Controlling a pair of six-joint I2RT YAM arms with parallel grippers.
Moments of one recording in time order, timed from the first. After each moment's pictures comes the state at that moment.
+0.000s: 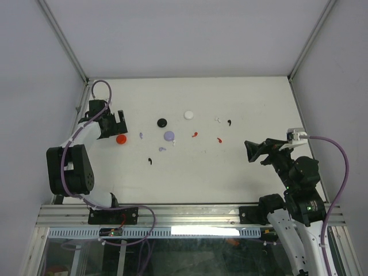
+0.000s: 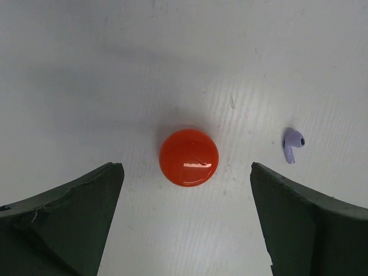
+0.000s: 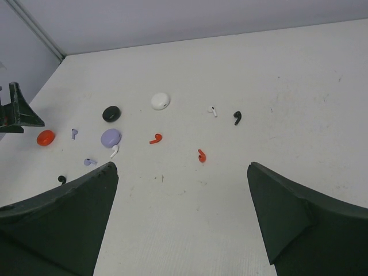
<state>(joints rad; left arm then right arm) 0.10 1.50 0.96 -0.38 0.04 -0.15 0.23 0.24 0.67 -0.52 -0.09 0.27</state>
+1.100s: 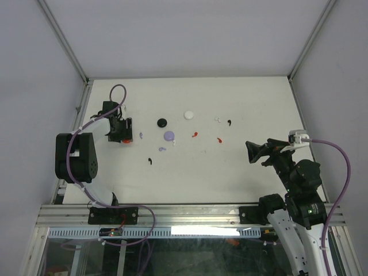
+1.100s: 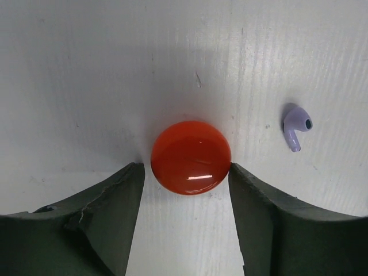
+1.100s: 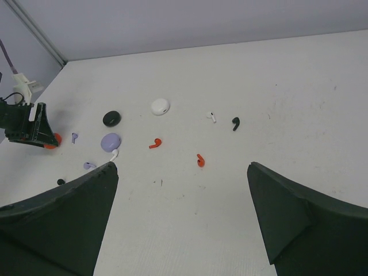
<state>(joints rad) 0.01 1.70 1.02 -0.44 0.07 -0.05 0.24 0.21 0.66 -0.52 -0.07 0.26</state>
